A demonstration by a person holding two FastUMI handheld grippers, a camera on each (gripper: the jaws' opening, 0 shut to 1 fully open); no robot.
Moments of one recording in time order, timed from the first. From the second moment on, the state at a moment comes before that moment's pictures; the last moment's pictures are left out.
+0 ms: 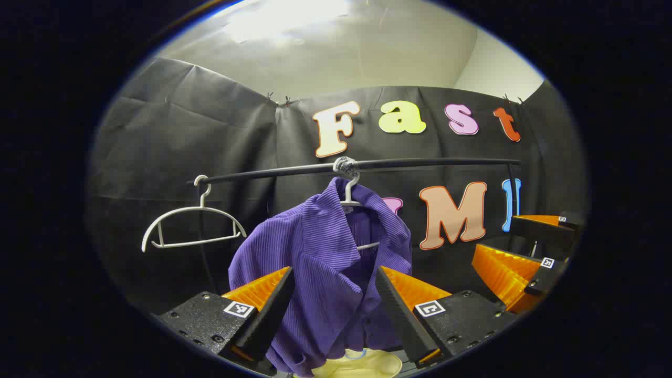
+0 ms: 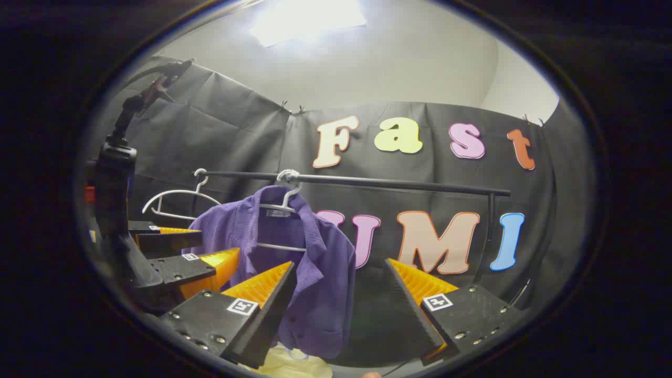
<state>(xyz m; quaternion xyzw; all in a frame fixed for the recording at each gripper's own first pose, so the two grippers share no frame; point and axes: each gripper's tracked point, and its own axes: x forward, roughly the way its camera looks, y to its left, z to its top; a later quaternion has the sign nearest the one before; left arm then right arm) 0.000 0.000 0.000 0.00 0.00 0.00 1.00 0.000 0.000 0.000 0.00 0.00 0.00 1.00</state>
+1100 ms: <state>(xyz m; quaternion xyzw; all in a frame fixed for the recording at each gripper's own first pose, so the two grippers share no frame) 0.022 -0.010 -0.022 0.00 0.03 0.01 1.00 0.003 -0.004 0.002 -0.01 0.01 -0.01 1.00</state>
